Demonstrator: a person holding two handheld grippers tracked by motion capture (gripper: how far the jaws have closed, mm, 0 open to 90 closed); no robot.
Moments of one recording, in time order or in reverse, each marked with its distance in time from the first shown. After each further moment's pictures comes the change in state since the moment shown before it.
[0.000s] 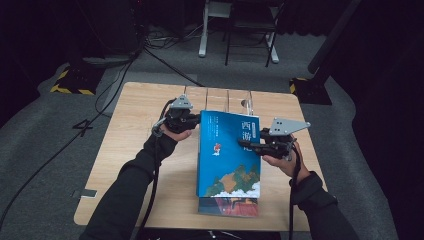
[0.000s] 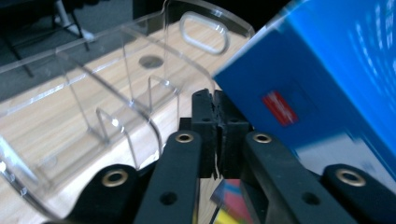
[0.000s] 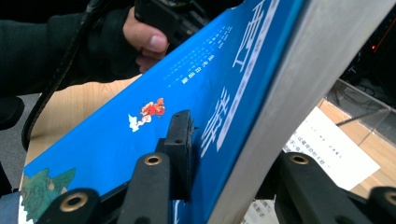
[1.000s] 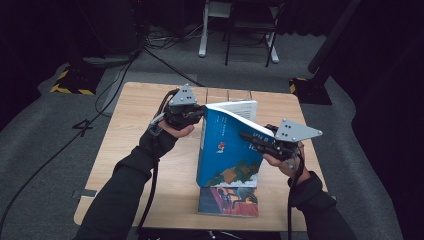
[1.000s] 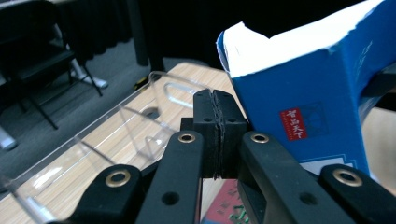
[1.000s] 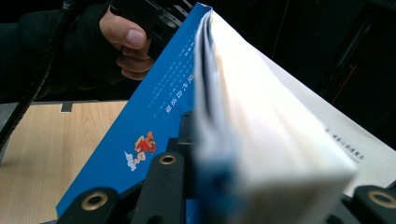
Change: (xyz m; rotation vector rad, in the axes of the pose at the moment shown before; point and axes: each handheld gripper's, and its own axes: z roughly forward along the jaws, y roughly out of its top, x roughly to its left) left arm -0.052 0.046 -0.044 -0.093 0.046 0.191; right arm 0.026 0.024 -0.017 -0.160 -0.100 -0.145
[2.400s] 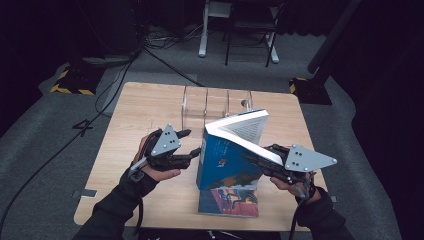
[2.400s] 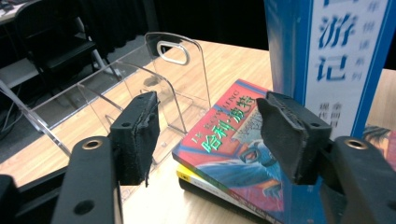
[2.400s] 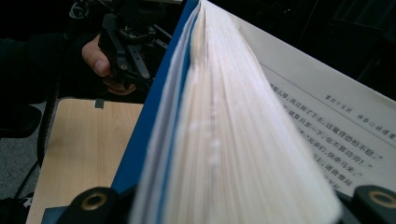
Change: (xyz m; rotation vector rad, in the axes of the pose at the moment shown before) left arm -0.059 -0.063 -0.049 0.048 0.095 0.031; right arm 0.044 0.005 -0.033 -0.047 0.046 -0.107
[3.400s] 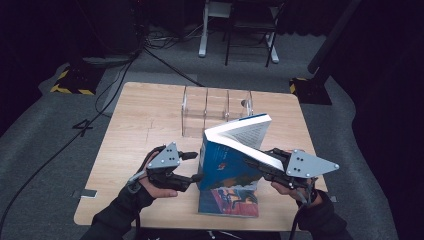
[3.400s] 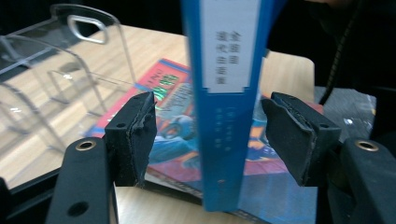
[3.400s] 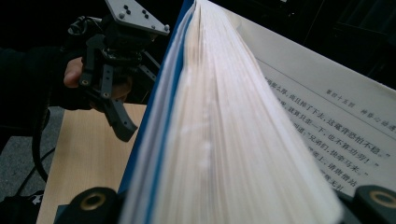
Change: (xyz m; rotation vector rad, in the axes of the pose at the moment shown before) left arm -0.025 -0.024 0.006 0.023 -0.277 -0.018; right arm 0.009 0.001 -0.005 -0.010 0.014 -0.014
